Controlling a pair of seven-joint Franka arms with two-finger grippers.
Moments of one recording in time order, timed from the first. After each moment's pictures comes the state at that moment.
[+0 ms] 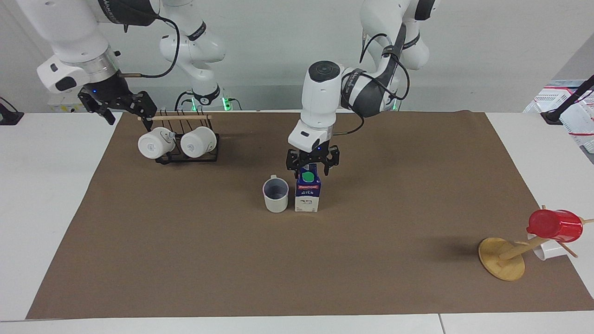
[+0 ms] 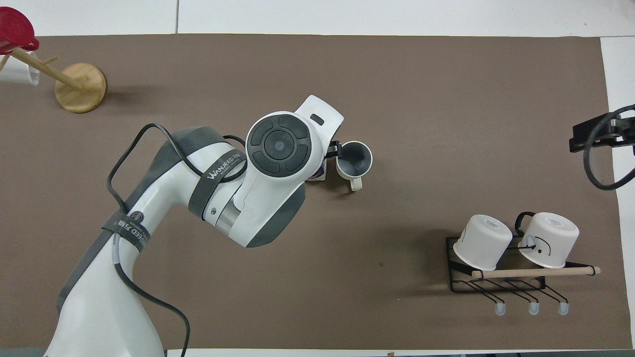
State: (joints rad) left arm -0.71 0.30 0.01 -1.67 0.06 2.13 -0.79; right arm -0.02 0.01 0.00 -1.51 -0.05 1.47 0.07
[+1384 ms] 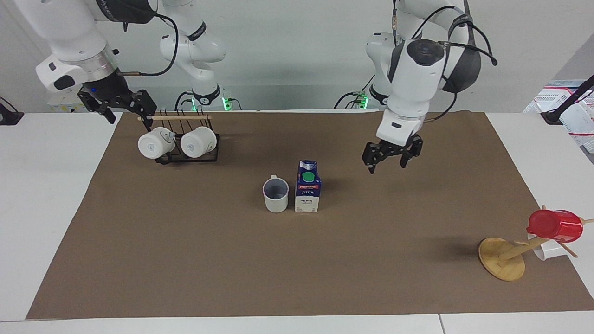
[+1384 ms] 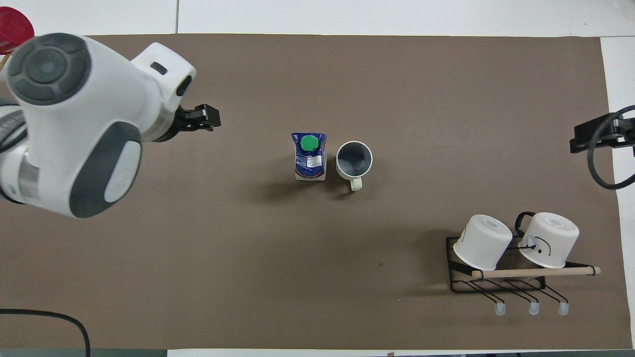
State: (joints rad) left arm -0.38 0.11 0.04 -1.69 0.06 1.91 -0.43; right arm -0.03 0.01 -0.01 -1.50 -0.03 1.46 0.07
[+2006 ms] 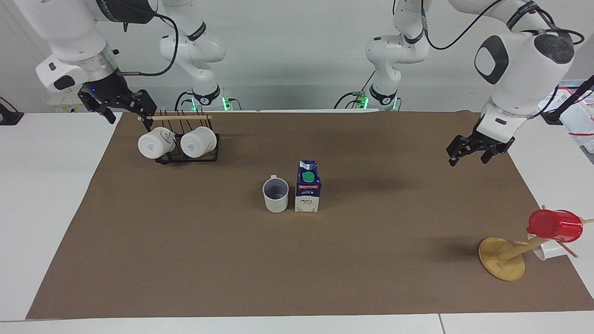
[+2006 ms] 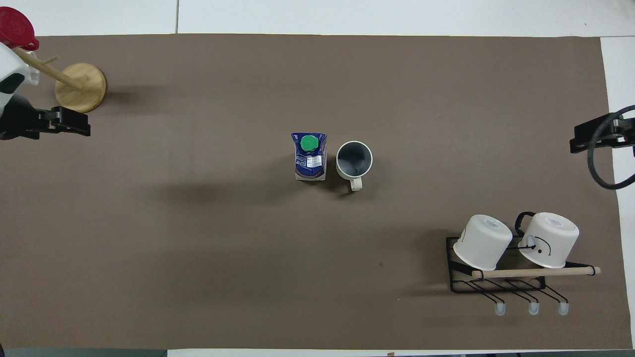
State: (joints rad) left arm -0.04 0.07 0.05 -1.70 0.01 1.82 0.02; right arm -0.03 0.01 -0.01 -1.50 -0.03 1.46 0.07
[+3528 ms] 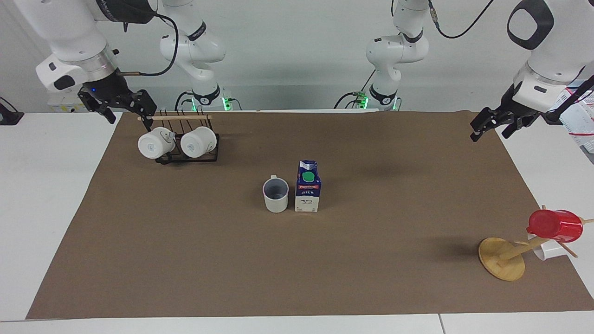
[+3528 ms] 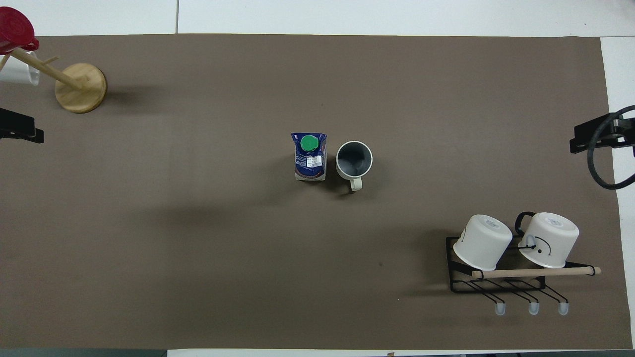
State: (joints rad) left arm 0.02 0.04 0.04 -1.56 -0.03 1.61 0.02; right arm -0.03 0.01 -0.01 -1.50 -0.03 1.46 0.07
